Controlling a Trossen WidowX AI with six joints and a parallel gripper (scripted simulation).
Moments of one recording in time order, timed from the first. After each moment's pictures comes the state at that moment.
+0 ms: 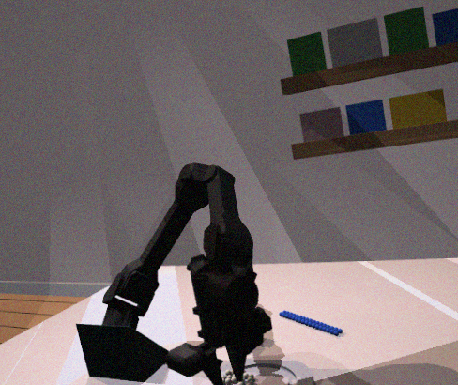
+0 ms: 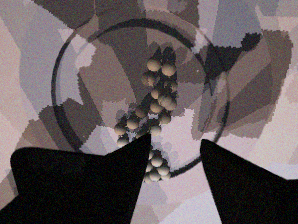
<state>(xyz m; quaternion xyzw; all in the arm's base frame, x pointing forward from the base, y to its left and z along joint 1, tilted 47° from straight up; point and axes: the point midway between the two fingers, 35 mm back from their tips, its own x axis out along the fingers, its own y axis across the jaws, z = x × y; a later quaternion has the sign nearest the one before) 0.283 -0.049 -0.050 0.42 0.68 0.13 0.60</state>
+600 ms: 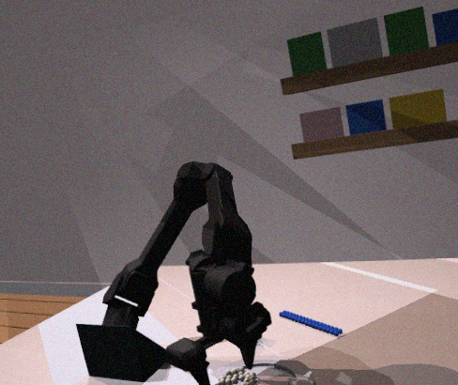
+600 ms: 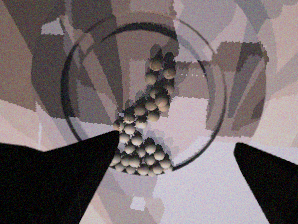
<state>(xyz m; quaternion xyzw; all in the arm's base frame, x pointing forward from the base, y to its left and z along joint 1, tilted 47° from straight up) 0.283 -0.054 -0.043 0.42 0.67 0.13 0.59</state>
